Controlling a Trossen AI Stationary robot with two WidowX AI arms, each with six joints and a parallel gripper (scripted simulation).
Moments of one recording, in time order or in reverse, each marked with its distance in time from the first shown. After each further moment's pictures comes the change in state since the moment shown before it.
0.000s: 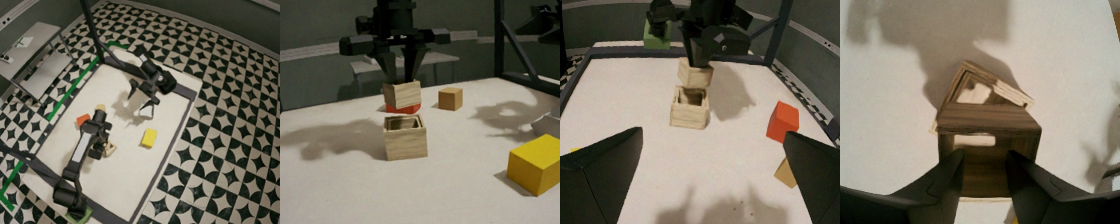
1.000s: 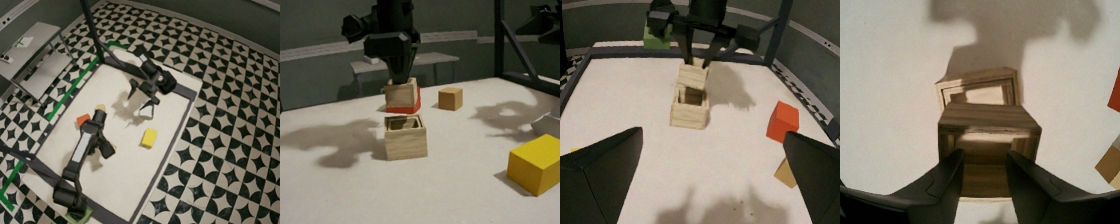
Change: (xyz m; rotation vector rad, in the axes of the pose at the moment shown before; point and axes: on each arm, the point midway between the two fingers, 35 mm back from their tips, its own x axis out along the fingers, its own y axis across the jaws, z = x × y) left arm 0.000 0.000 0.000 0.000 0.000 0.000; right arm 0.000 0.000 0.000 -0.922 0.000 0.000
